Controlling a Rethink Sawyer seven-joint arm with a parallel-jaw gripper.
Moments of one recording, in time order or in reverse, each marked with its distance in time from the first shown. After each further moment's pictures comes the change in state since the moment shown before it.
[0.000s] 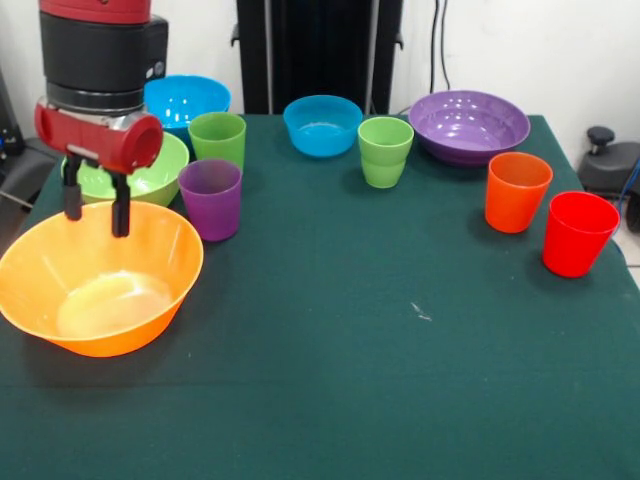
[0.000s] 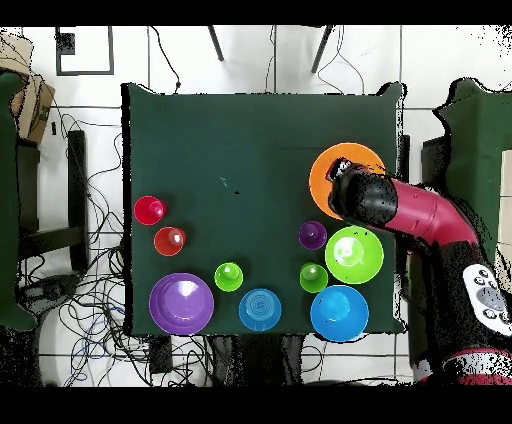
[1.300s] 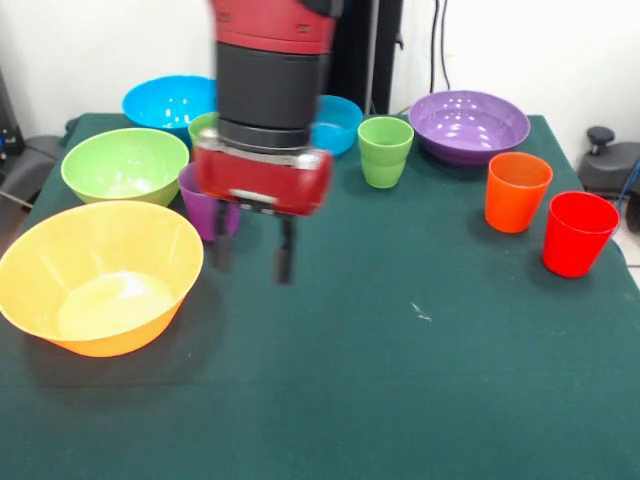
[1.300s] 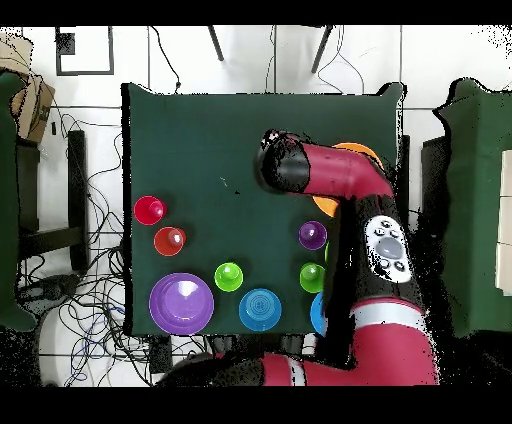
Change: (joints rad) arm 0.294 0.050 -0.077 -0.110 0.084 0.000 0.013
